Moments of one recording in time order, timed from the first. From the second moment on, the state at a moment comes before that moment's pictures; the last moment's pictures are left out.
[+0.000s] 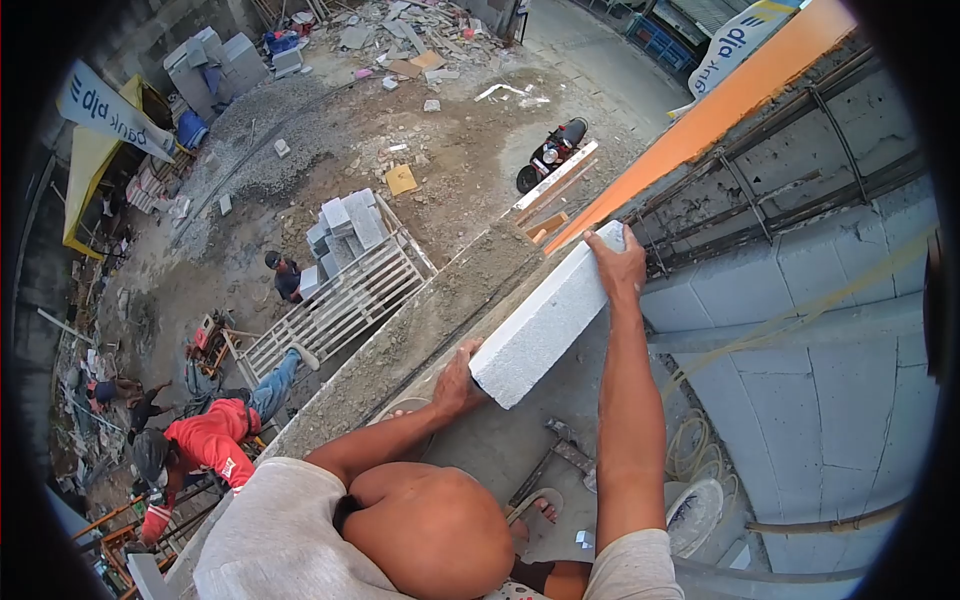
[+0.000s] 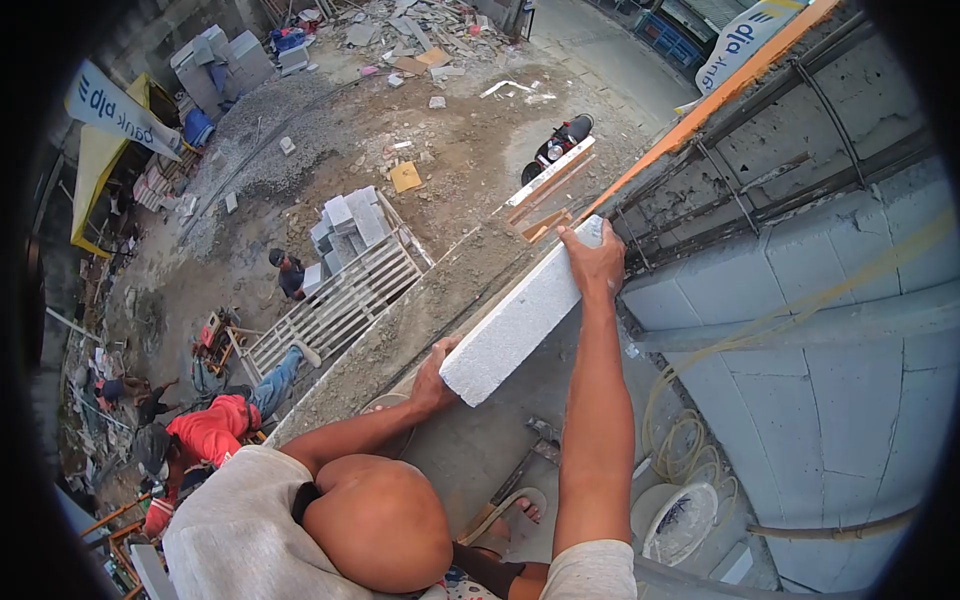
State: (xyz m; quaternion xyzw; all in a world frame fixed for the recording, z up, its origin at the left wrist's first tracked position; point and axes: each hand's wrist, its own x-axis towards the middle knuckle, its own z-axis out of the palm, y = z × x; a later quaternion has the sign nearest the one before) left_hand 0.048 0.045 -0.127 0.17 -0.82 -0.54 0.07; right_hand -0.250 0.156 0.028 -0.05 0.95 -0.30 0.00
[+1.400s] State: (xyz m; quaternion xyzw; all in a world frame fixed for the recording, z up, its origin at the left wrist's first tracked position) left_hand 0.049 0.042 -0.148 0.15 -0.86 -0.47 0.12; right_hand -0.241 0.149 0.037 0.01 0.95 -0.32 -0.01
